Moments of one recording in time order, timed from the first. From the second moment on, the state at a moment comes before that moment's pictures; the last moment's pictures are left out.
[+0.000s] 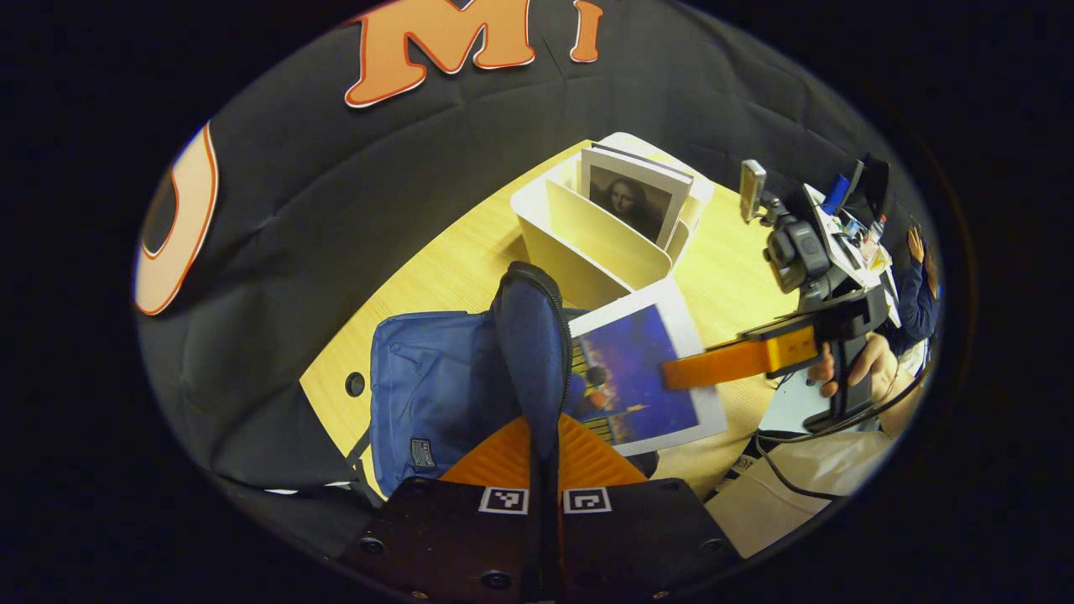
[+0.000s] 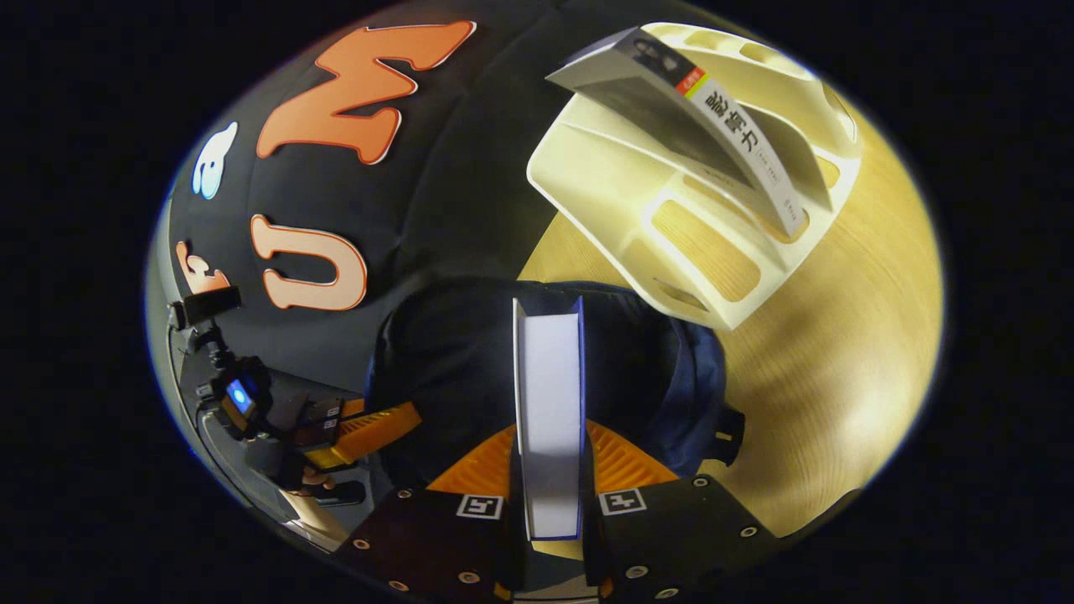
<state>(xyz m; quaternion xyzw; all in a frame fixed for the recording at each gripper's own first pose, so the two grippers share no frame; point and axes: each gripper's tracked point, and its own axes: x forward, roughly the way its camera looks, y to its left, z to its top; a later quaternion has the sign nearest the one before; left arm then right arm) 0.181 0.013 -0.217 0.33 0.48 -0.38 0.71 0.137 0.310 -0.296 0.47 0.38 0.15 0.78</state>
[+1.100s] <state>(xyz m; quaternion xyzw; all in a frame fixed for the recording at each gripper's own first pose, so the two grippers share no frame) 0.182 0.008 -0.222 0.33 0.49 -0.39 0.71 0.149 0.330 -0.305 0.42 0.45 0.10 0.78</state>
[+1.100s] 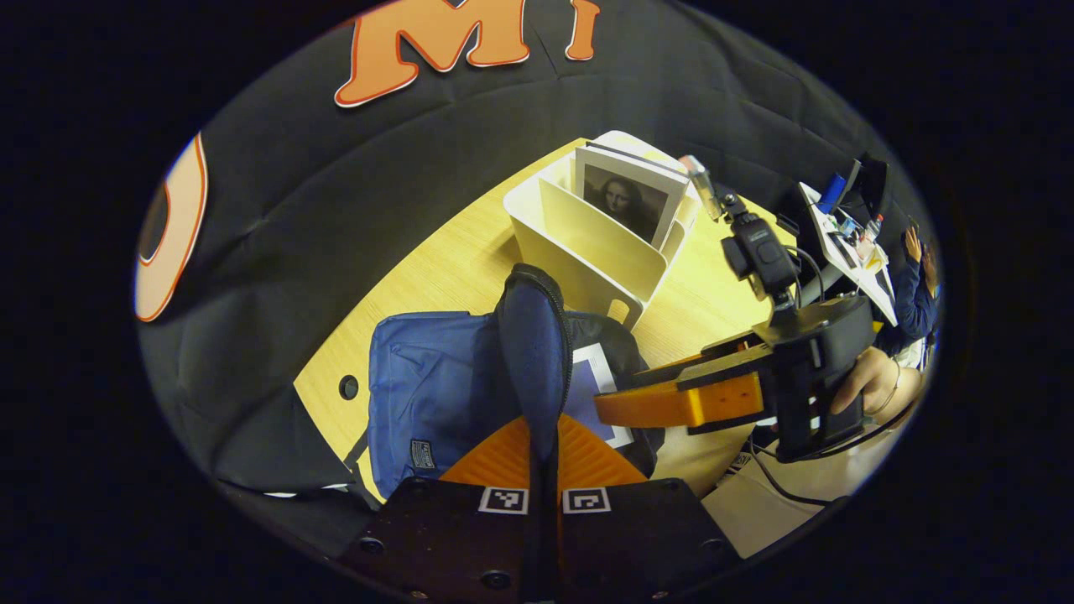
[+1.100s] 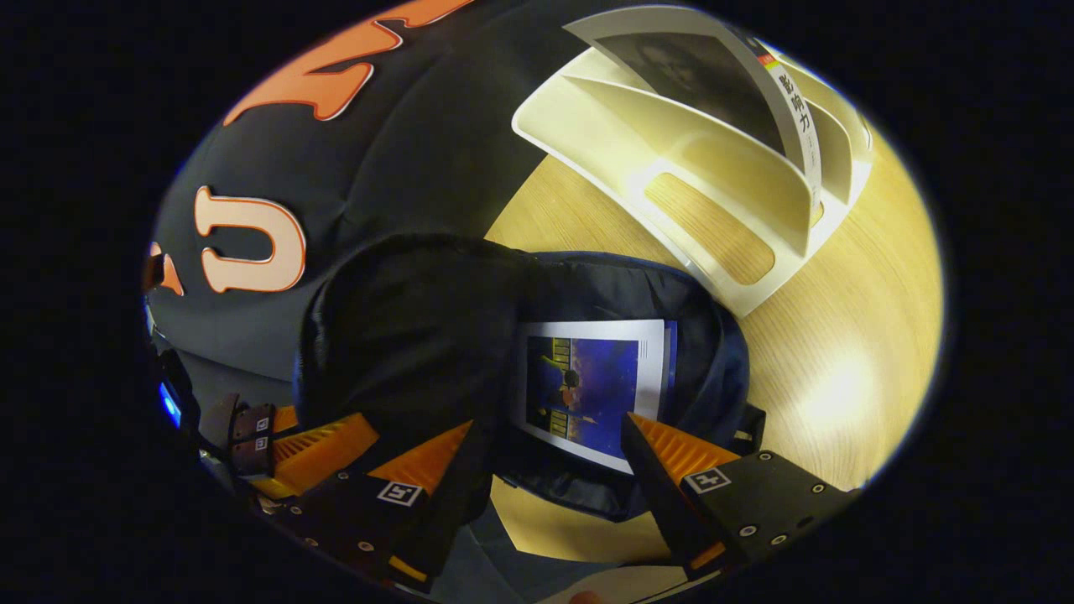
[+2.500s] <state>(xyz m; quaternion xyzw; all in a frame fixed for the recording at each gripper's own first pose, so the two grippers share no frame) 0.170 0.013 -0.238 0.31 0.50 -0.39 0.71 0.274 0.084 -0.195 0.00 0.54 0.05 0.84</state>
